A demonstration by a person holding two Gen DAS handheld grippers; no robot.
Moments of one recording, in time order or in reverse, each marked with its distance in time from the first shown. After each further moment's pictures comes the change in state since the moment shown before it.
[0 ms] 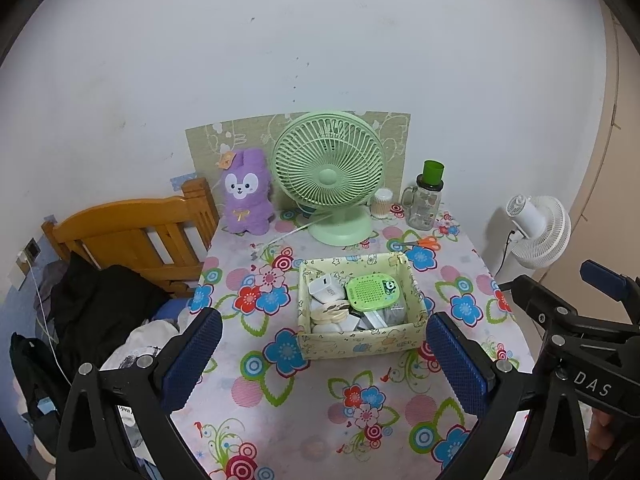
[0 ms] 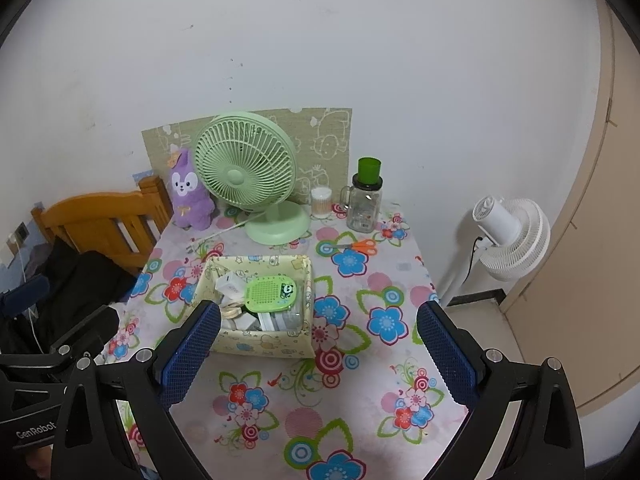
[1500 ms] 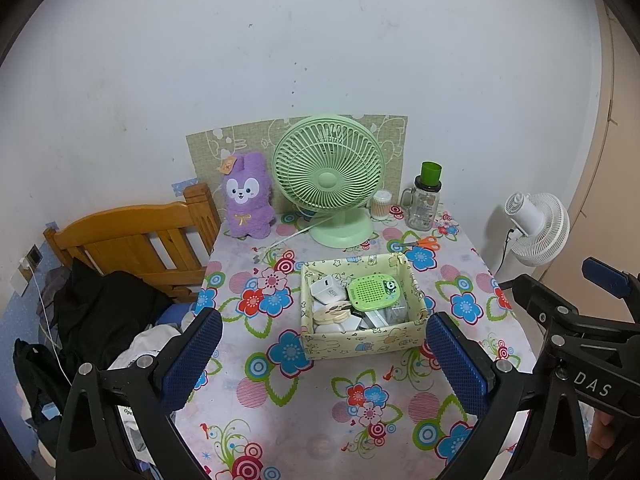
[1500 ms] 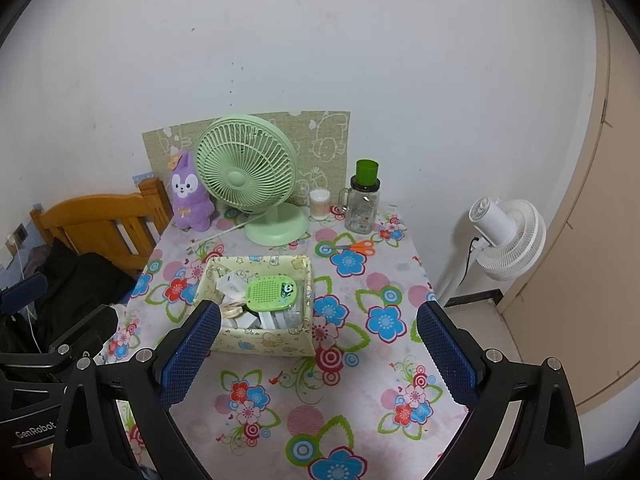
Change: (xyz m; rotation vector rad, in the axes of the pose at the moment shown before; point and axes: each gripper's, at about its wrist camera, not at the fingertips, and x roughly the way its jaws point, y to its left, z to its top) left arm -0.007 0.003 0.000 0.016 -0.008 0.001; right arm -0.009 -0.001 -0.001 0.000 -0.010 -0.007
